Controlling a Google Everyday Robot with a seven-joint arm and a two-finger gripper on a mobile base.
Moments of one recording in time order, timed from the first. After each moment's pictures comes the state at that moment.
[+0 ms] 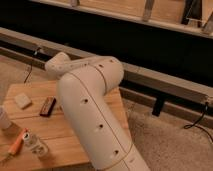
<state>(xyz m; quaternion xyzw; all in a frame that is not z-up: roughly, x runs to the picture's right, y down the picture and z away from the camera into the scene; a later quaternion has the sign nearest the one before) -0.163 0.067 0.872 -0.22 0.35 0.49 0.77</state>
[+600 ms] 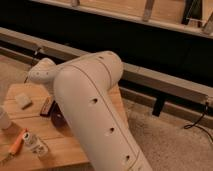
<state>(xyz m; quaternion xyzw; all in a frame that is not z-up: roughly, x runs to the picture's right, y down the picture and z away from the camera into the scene) -0.201 0.118 0.795 -0.25 0.30 0.40 0.83</state>
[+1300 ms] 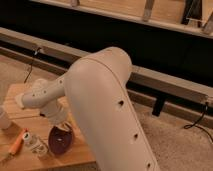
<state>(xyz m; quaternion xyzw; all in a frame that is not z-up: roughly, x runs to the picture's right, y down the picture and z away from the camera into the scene) -0.183 0.215 0.731 -0.30 0.31 0.34 0.84</state>
